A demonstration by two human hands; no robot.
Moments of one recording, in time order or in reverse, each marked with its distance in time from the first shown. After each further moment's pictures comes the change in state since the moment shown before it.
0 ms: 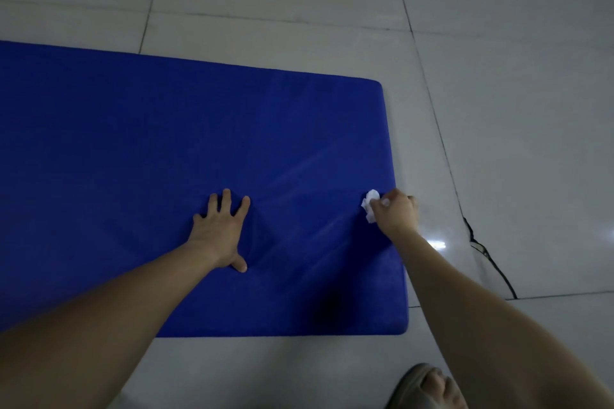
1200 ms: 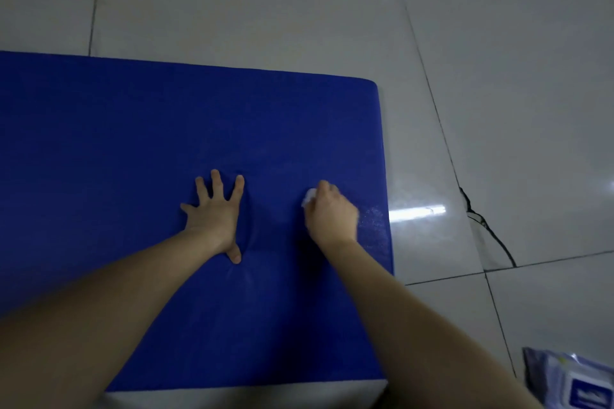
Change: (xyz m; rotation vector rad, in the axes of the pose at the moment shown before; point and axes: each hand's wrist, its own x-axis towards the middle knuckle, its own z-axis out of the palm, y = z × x) left_hand 0.035 0.027 -0.002 -0.026 -0.105 -0.089; right_hand -0.064 -0.036 0.075 -0.277 0.058 -0.382
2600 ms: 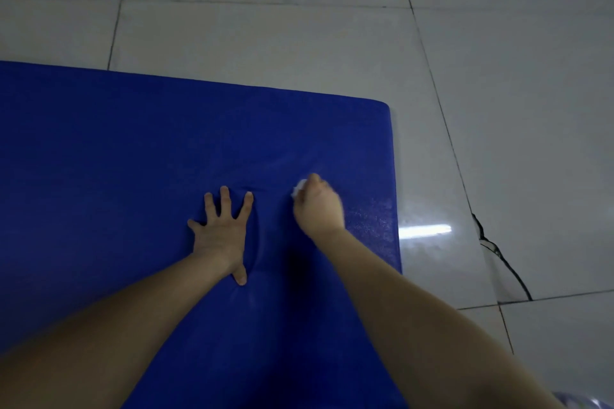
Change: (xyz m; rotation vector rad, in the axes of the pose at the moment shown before) left_hand 0.003 0.001 0.002 0.051 0.002 -0.015; right_hand 0.054 -0.038 0.003 0.173 -0.080 -0.063
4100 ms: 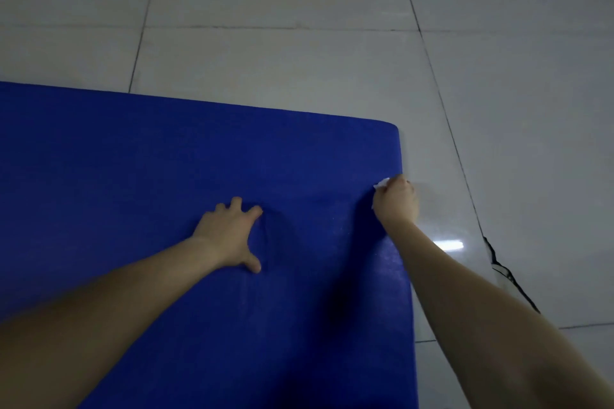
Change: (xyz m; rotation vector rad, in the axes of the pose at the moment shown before) left_hand 0.001 -0.025 -0.049 -0.019 0.154 0.164; right_hand 0.055 0.081 -0.074 0.082 0.187 0.375
